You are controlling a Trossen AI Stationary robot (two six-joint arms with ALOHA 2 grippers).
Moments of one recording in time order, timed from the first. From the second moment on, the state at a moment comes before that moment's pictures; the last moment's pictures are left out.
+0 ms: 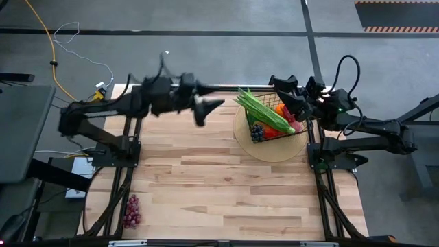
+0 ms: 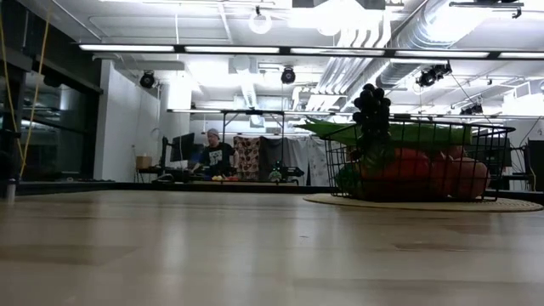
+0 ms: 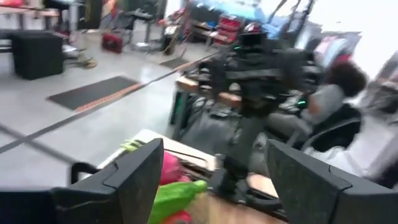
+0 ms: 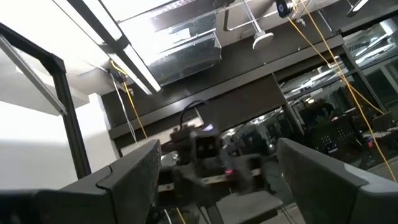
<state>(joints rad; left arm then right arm) 0.24 1.35 1.42 -0.14 -0.15 -0.25 -0.29 0.86 0.73 0.71 -0.11 0.50</state>
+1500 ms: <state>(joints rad) 0.02 0.99 1.12 -0.45 -0.09 -0.54 -0.23 0.86 0.73 0.32 -0.35 0.29</state>
